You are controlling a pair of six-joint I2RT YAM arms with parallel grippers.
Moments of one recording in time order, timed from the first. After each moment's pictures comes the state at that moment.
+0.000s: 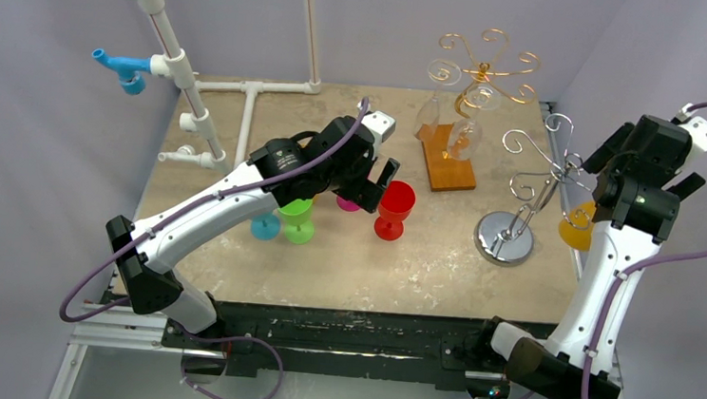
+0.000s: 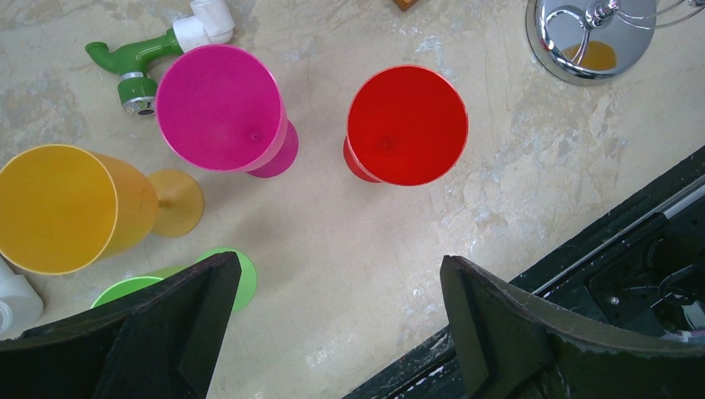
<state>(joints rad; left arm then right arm) -0.94 1.52 1.68 -0.91 -0.24 -0.31 -0.39 1.15 1.61 -1.00 0.46 0.27</state>
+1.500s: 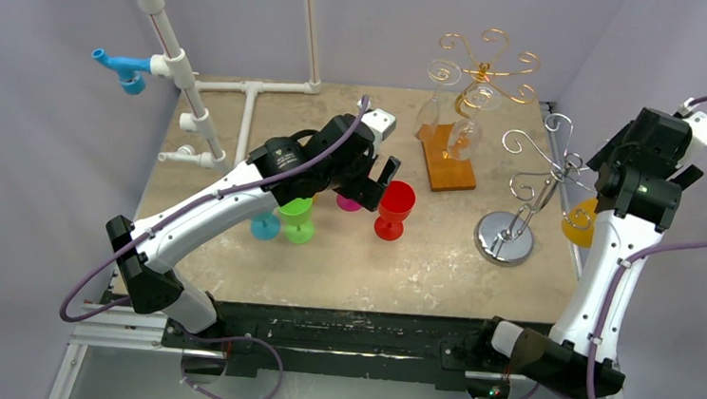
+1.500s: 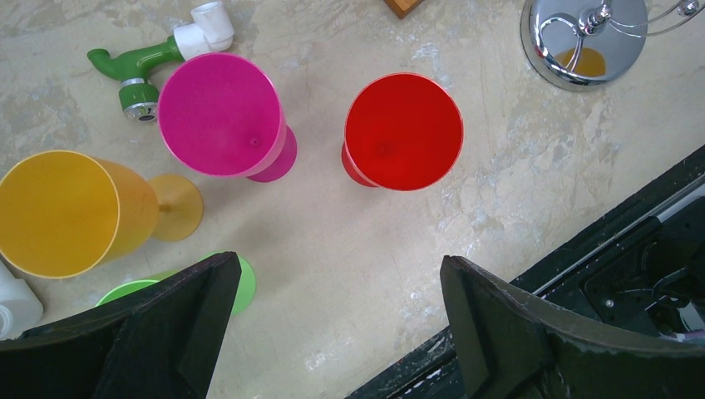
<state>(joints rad) -0.94 1.53 1.70 -0.91 -0.24 -0.31 -0.39 1.20 1.63 -1.00 0.48 0.28</state>
